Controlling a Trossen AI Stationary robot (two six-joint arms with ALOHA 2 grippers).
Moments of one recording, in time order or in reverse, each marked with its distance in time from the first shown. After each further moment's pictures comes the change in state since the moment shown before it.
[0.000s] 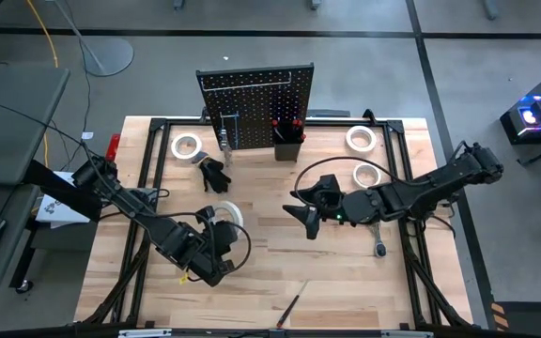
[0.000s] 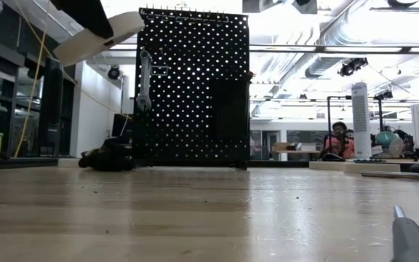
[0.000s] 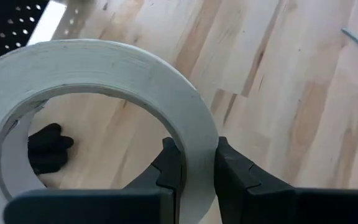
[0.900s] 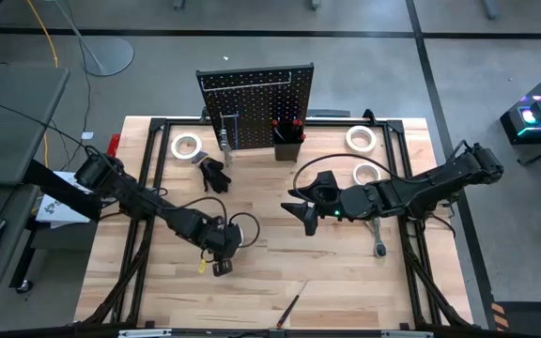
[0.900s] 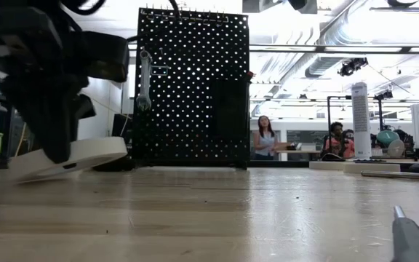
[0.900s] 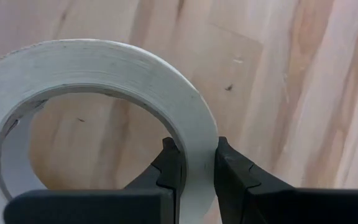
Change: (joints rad) left arm 0.188 -0.003 -0.476 0.601 0.582 0.177; right arm -0.039 0.000 0.000 0.000 -0.063 0.027
